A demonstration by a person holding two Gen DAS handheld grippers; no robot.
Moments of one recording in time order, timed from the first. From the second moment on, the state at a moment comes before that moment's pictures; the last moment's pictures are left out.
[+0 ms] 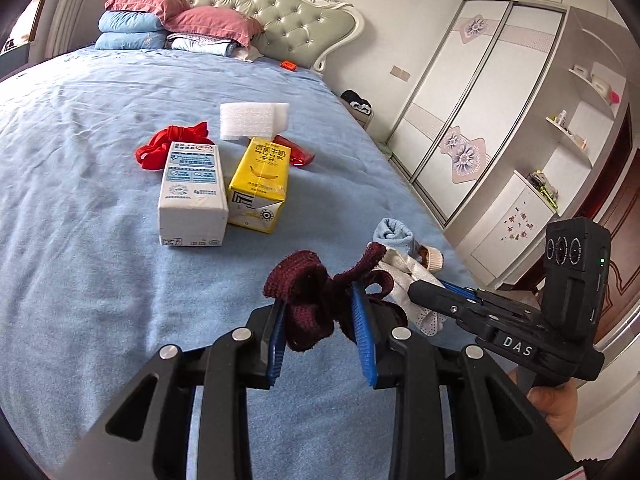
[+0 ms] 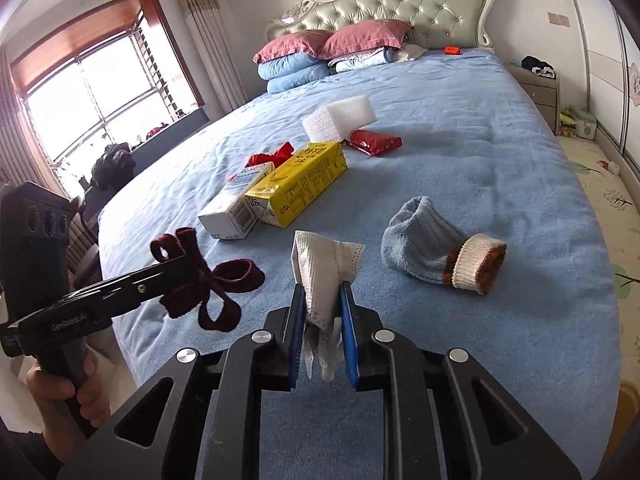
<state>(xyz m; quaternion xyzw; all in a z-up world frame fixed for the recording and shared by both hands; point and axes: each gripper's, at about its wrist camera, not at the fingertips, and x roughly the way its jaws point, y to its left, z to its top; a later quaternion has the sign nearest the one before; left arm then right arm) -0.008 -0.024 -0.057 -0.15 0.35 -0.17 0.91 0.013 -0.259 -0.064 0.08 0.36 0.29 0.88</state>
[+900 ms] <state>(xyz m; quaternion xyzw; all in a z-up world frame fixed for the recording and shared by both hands) 0.025 -0.352 -0.081 -0.03 0.44 -0.40 0.81 -0.100 -0.582 -0.087 0.24 0.28 0.03 0.93</state>
